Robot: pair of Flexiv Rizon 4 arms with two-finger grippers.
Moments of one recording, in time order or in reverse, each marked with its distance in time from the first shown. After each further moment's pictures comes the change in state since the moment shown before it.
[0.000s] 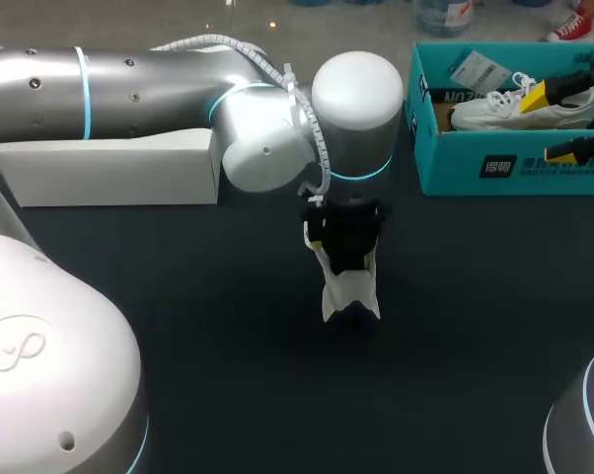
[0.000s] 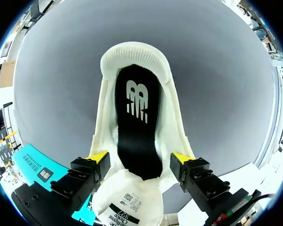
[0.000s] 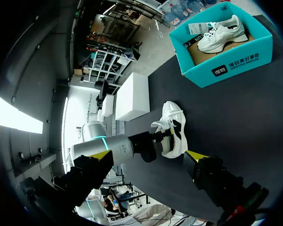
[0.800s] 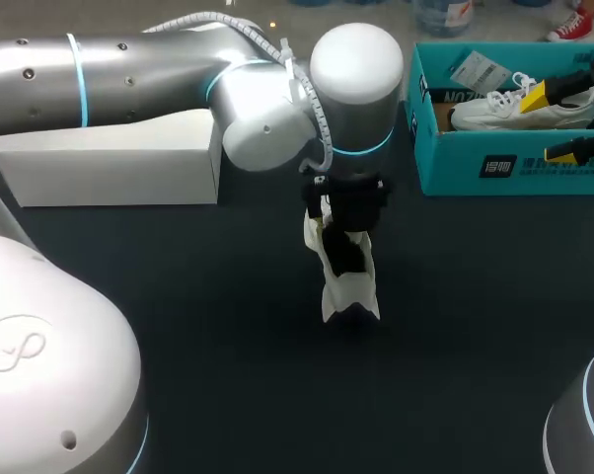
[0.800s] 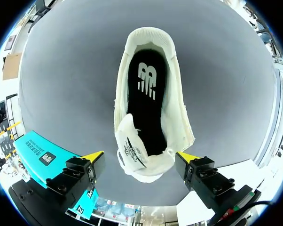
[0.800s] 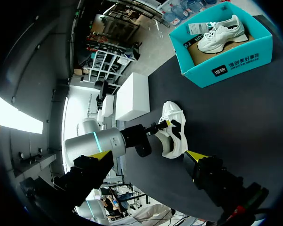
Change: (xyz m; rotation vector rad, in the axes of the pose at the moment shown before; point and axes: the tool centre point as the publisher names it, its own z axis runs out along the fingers) left arm -0.008 0.038 -0.021 -0.047 -0.022 -0.046; right arm 0.000 0.000 0.000 0.000 0.000 0.000
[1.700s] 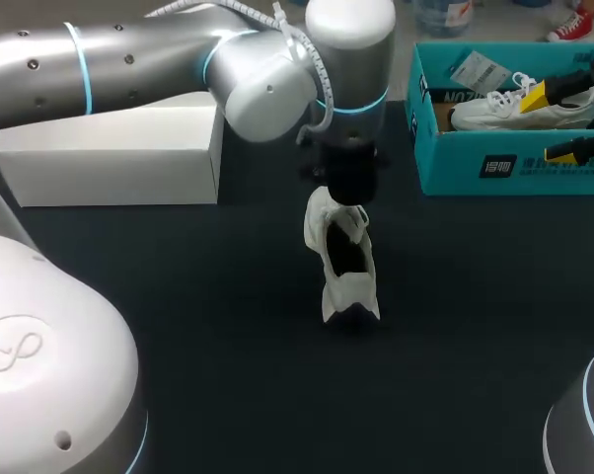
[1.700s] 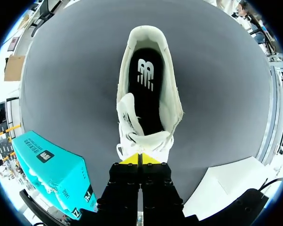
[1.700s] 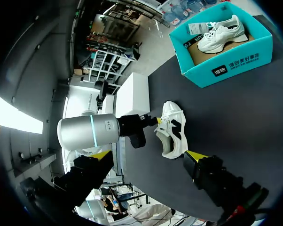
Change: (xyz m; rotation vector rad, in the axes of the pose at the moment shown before) left arm 0.000 0.017 0.000 0.133 0.019 0.022; right arm 0.000 0.000 0.000 0.000 0.000 0.000
